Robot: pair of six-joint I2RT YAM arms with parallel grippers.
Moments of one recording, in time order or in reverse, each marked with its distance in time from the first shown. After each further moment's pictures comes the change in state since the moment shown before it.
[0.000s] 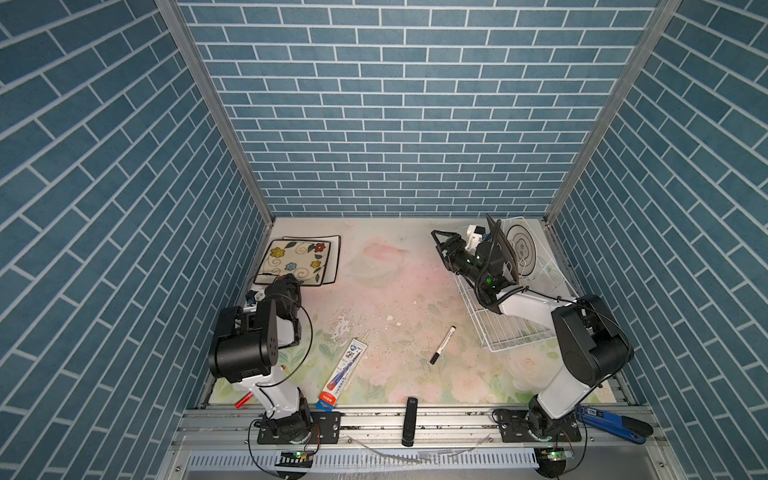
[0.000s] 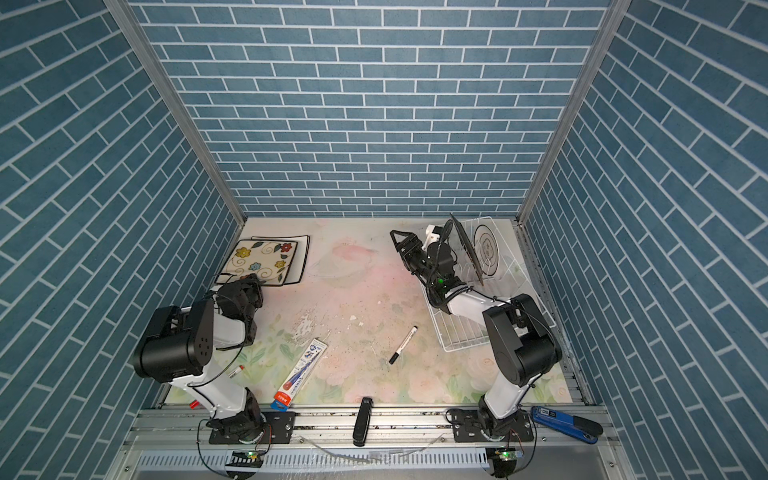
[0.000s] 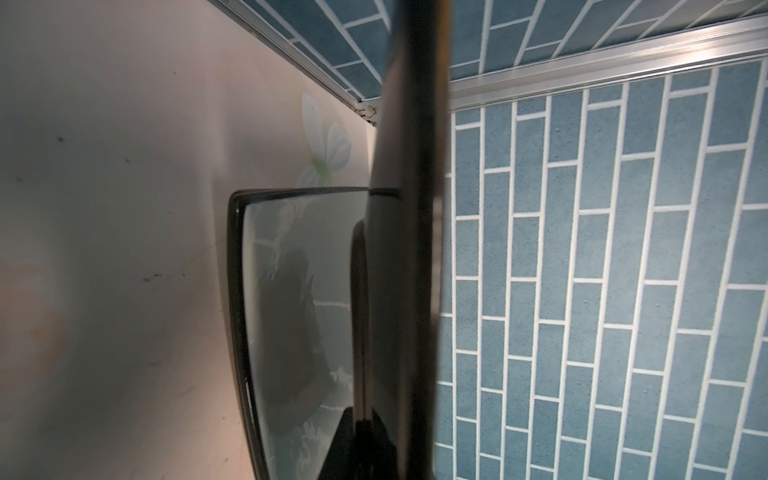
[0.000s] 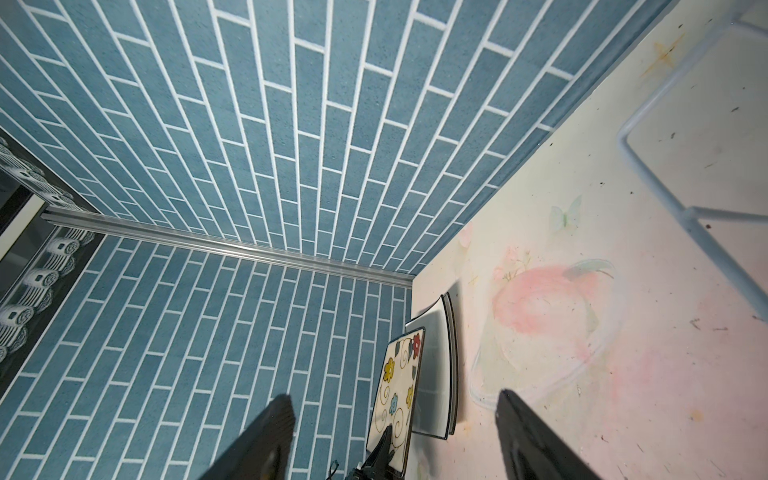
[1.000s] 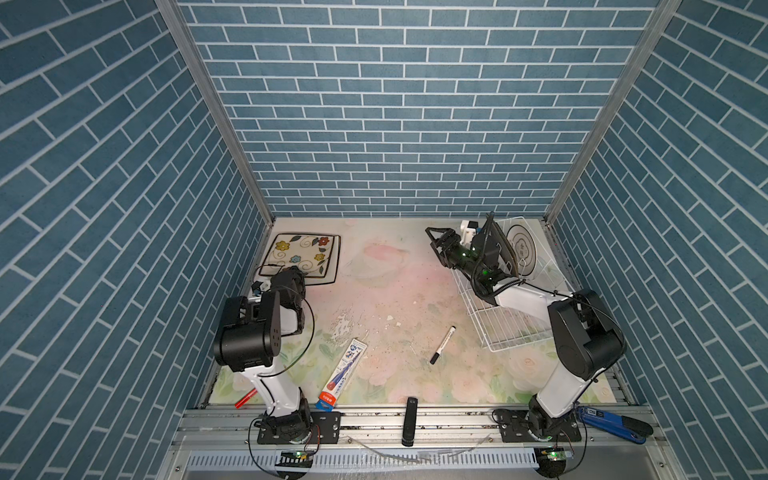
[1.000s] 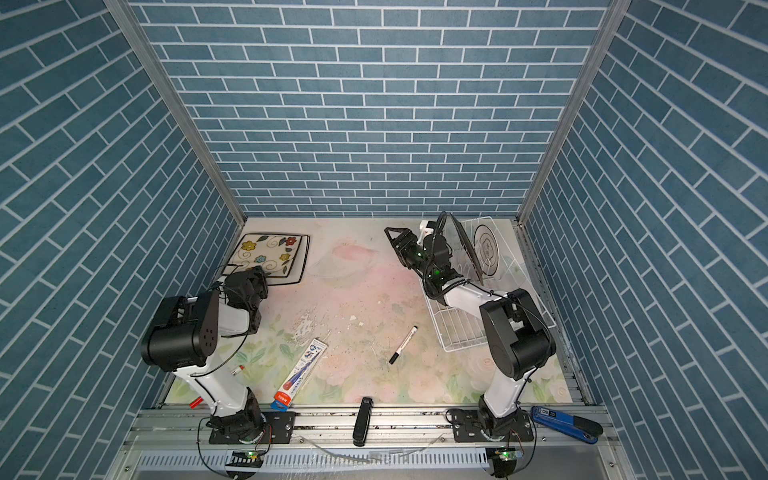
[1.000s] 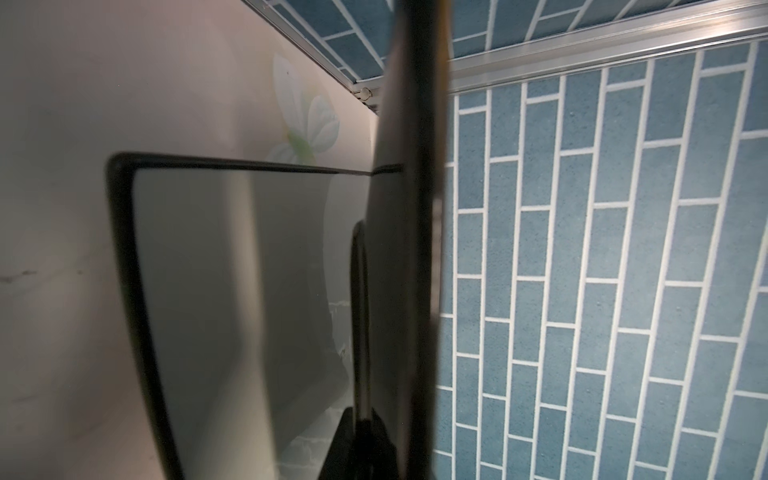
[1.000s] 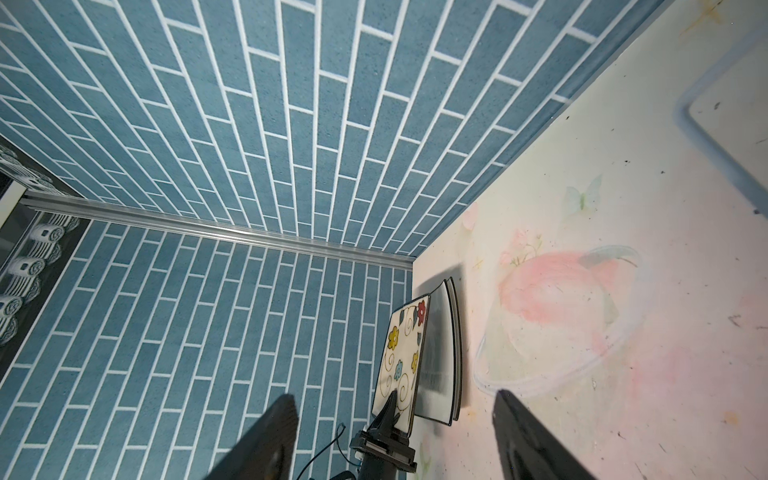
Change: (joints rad) left arm -0.046 0.064 0.122 -0.061 -0.032 -0.019; right arm 0.000 0.048 0.089 -0.068 -0.067 -0.003
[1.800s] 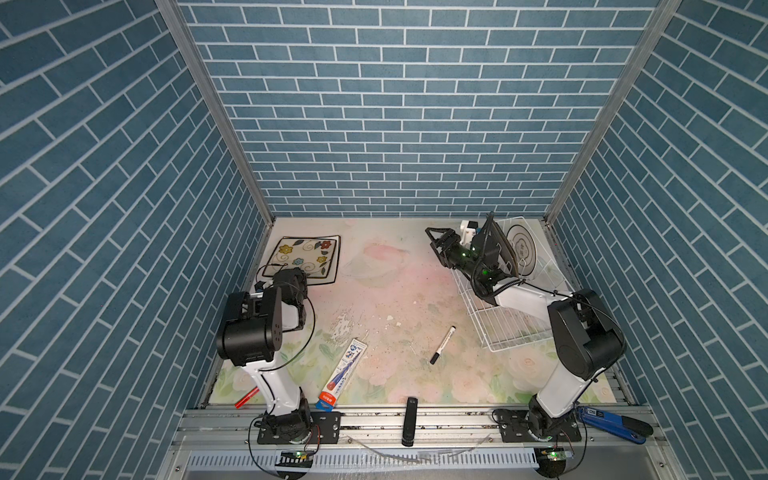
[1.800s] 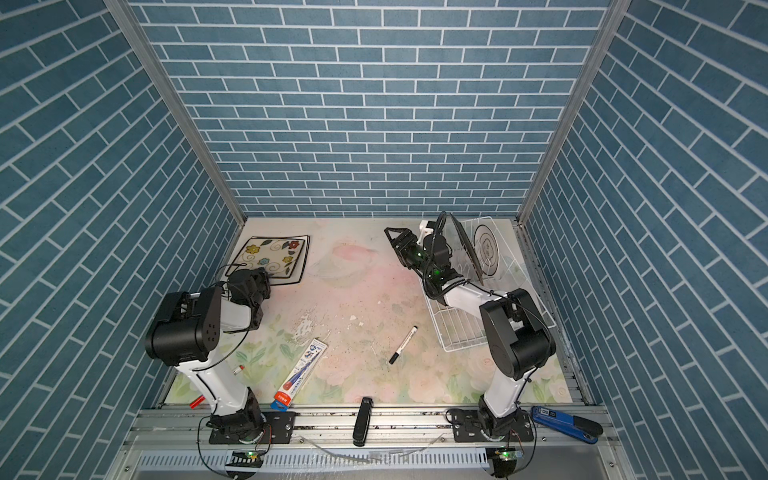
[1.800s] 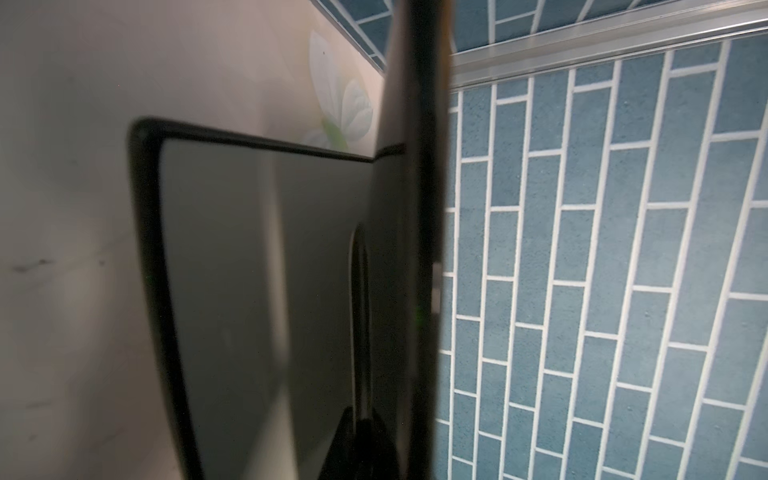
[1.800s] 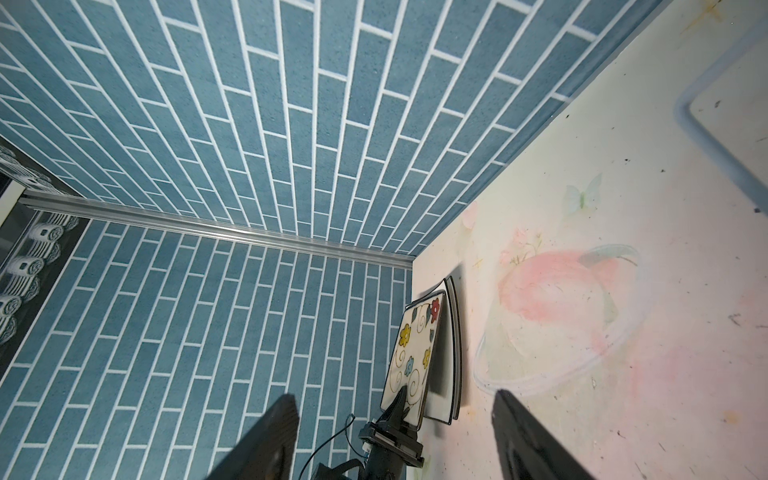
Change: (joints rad) left arm -0.008 0.042 0.043 -0.079 -0.005 -0.012; right arm 0.000 0.001 0.000 -0.002 0.000 0.000
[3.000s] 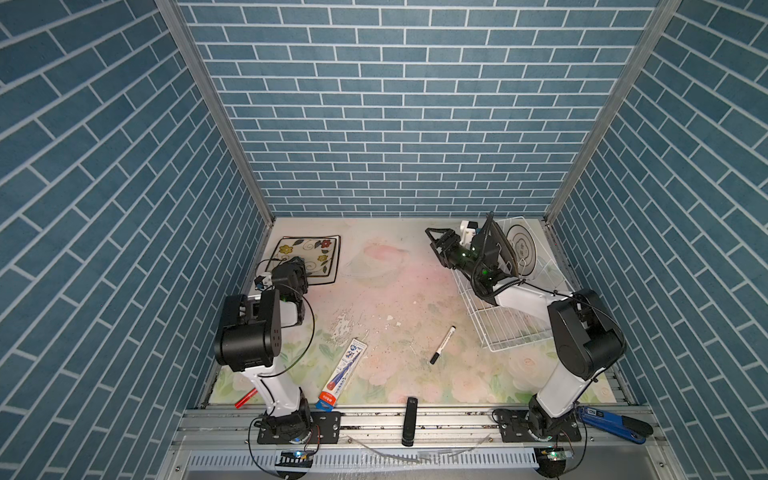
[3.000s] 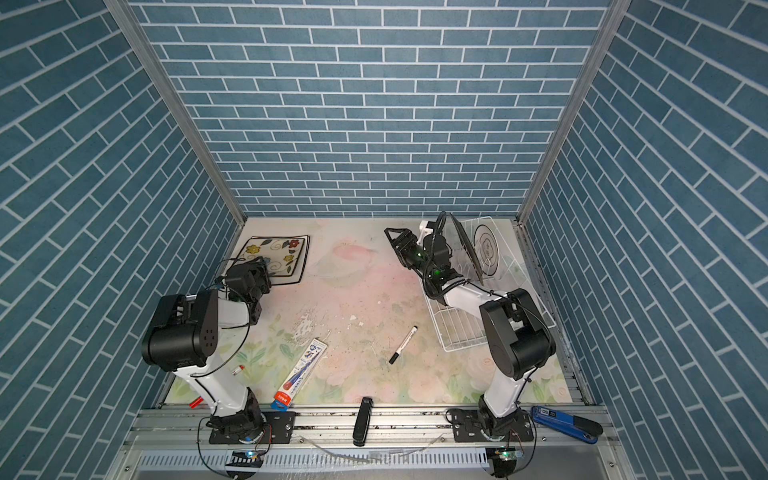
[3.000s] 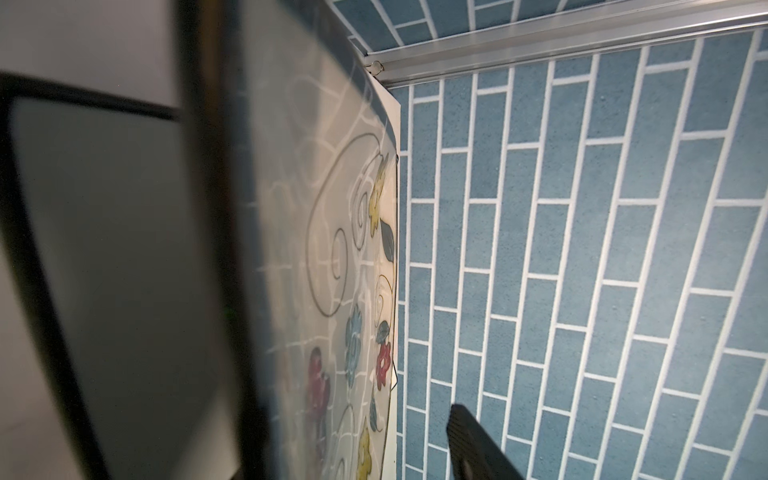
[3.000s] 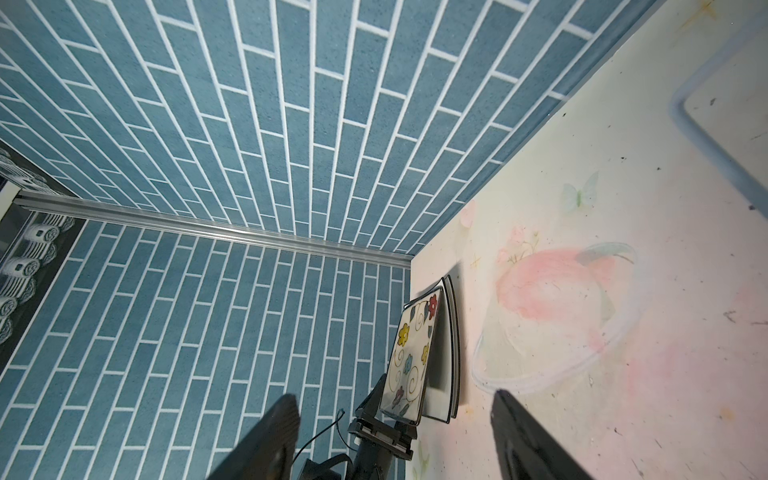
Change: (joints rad) left arm -0.002 -0.045 0.044 -0.079 0.039 -0.026; right arm 0.000 0.000 0.000 -0.006 0.000 0.000
